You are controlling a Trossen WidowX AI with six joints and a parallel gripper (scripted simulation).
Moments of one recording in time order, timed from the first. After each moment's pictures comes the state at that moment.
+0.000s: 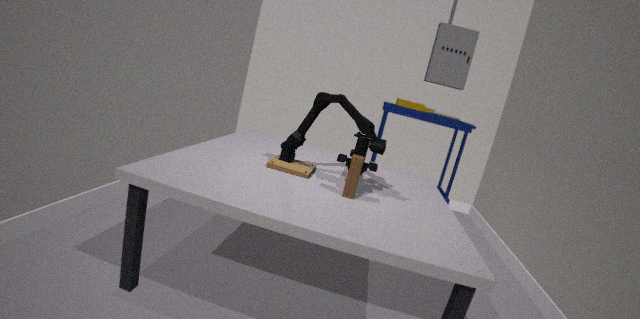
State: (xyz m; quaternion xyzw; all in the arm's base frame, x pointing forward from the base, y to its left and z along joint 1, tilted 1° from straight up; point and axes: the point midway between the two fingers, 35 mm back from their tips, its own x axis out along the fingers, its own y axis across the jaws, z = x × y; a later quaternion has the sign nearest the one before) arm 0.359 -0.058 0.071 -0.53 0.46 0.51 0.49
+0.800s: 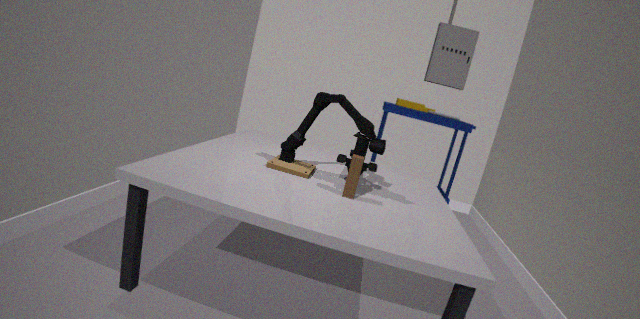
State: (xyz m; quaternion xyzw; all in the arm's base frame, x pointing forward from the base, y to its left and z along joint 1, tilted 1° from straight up) arm 0.358 -0.060 0.070 -0.53 0.46 0.51 0.49
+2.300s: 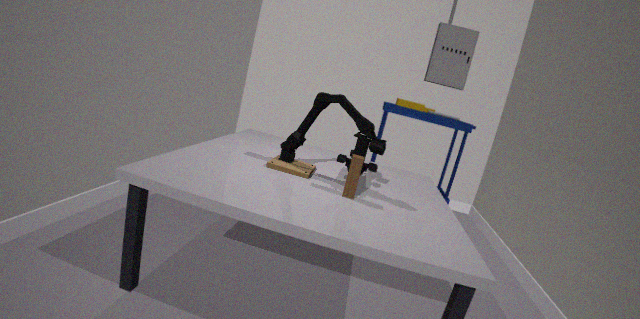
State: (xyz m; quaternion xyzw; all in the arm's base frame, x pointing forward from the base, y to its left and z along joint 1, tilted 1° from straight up) arm 0.358 -0.064 0.070 -0.53 0.46 0.51 0.49
